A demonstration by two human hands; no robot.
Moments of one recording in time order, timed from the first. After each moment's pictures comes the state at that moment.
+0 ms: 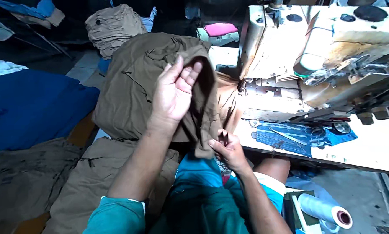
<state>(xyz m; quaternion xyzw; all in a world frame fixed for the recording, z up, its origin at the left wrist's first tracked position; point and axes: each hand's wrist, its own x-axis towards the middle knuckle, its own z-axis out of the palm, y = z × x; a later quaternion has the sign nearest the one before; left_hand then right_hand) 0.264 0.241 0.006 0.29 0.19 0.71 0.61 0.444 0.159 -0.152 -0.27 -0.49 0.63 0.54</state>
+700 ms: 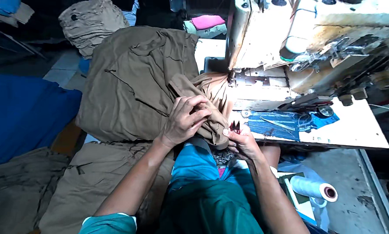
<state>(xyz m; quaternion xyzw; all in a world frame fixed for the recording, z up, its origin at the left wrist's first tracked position) 0.251 0.221 -0.109 0.87 0.27 0.42 -0.05 0.503 0.163 -0.151 -0.28 -0.36 0.74 0.49</state>
